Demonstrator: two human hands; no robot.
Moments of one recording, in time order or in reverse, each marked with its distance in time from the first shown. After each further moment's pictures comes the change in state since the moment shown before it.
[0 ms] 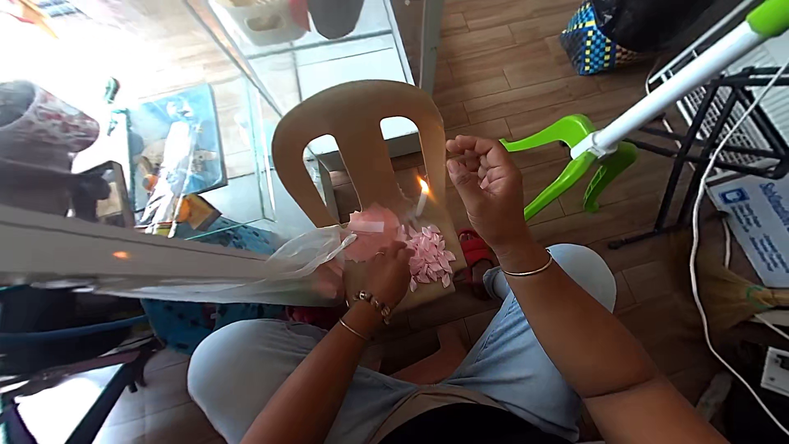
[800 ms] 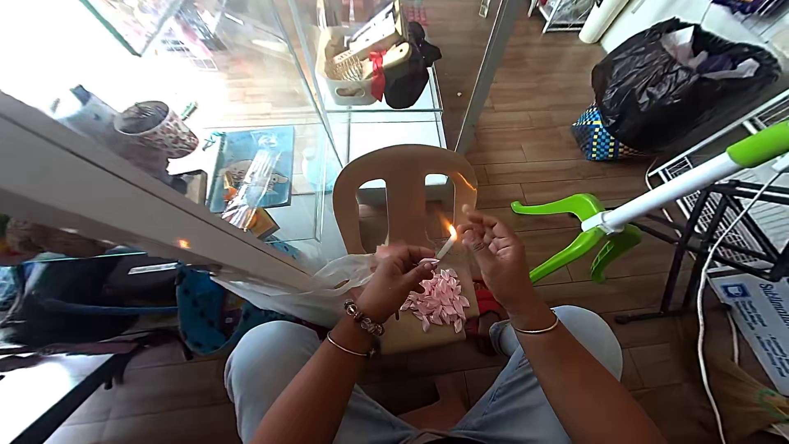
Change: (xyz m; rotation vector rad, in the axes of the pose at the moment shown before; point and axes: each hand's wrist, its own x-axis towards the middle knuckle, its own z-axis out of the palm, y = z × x) left_hand -0.020 0.011 -0.091 -1.243 0.201 -0.005; right_hand -0.001 0.008 0.020 0.089 -0.159 0.057
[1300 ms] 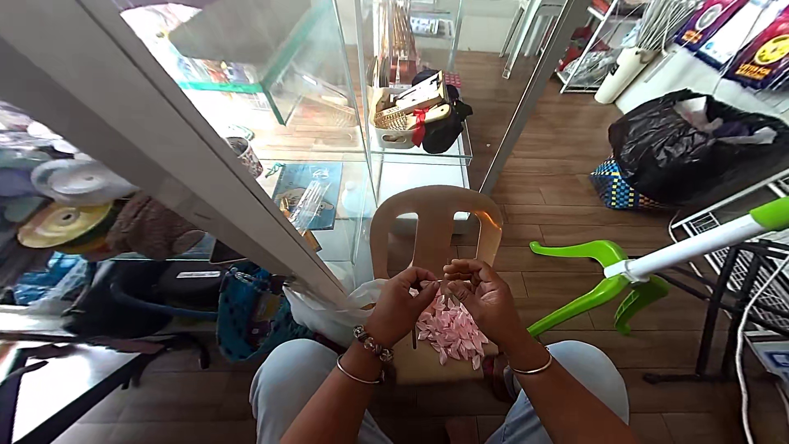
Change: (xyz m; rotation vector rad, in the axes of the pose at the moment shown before) left_hand -0.013 0.016 -0.028 0.332 0.195 0.305; right_hand 0.001 -0.006 0.049 0.106 -0.153 -0.037
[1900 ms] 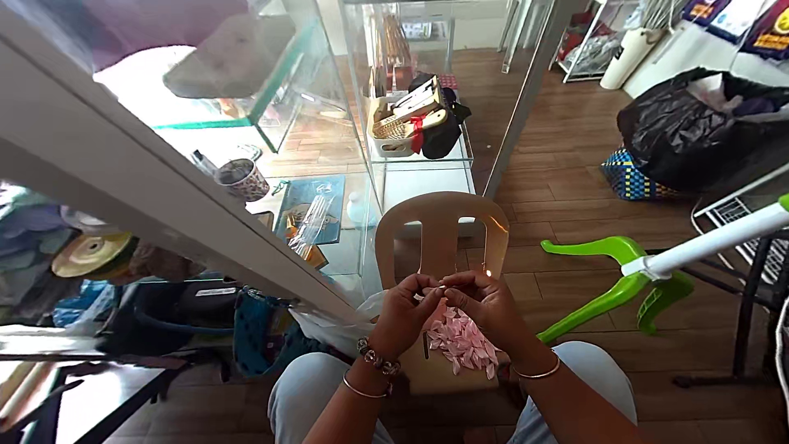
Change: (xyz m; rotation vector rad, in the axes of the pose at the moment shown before) left_hand 0.003 -0.002 -0.002 -0.224 0.037 0.078; right_hand 0.010 -0.010 0.008 0.192 -0.047 0.130
